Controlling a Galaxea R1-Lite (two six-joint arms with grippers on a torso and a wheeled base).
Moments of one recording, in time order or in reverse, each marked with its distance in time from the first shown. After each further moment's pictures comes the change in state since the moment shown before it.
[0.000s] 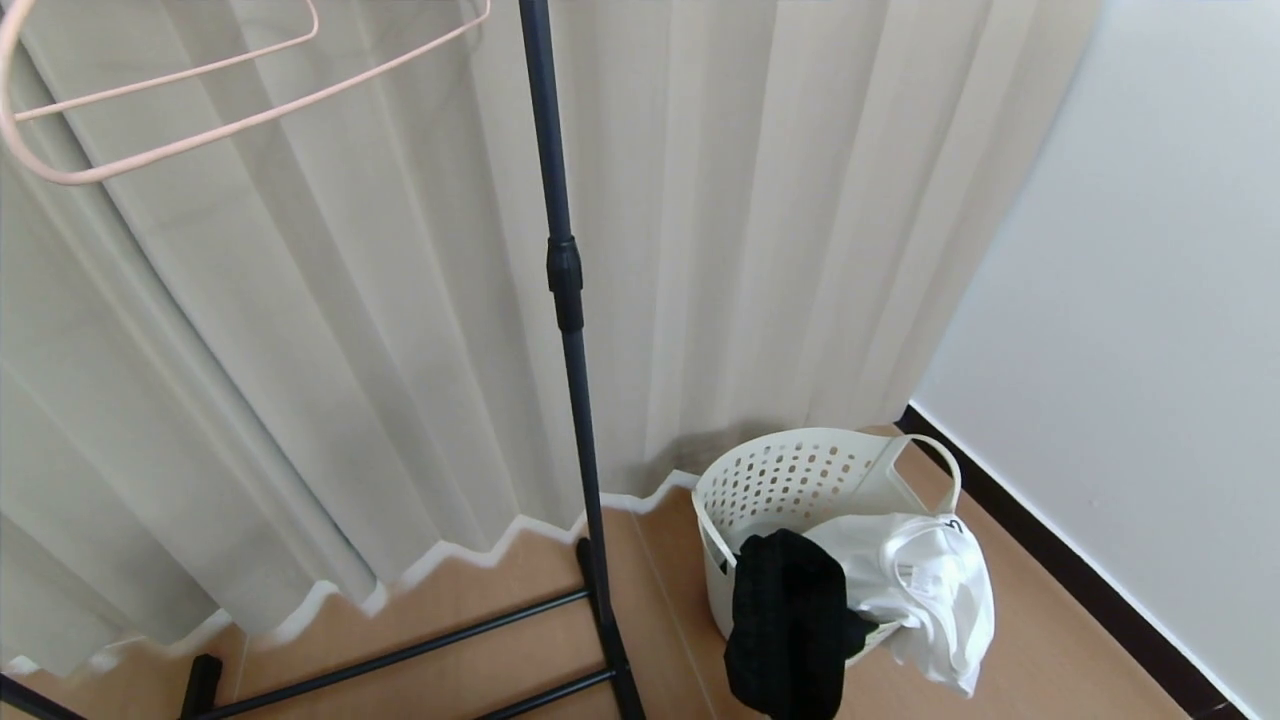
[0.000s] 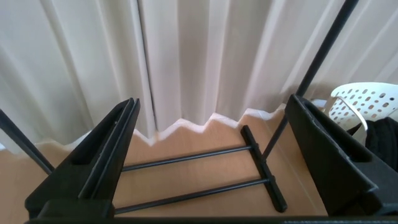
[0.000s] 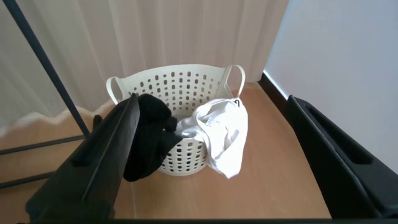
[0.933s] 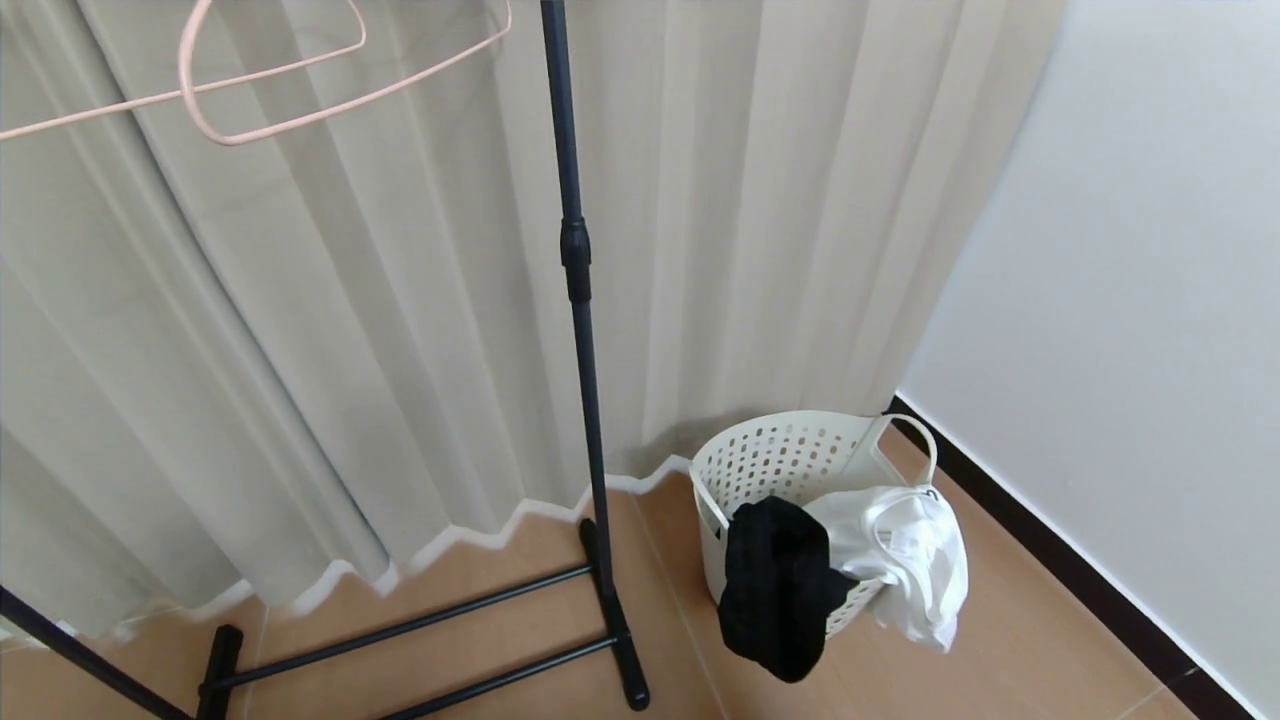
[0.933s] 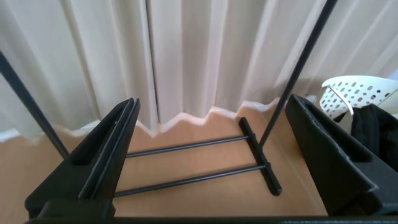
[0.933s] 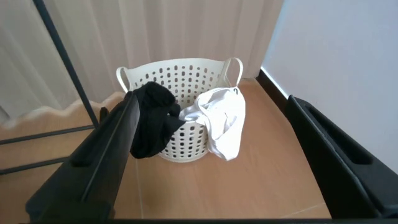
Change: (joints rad) left arm -0.001 0.000 0.000 0.002 -0.001 -0.006; right arm 0.000 0.000 0.000 0.000 0.001 -0.001
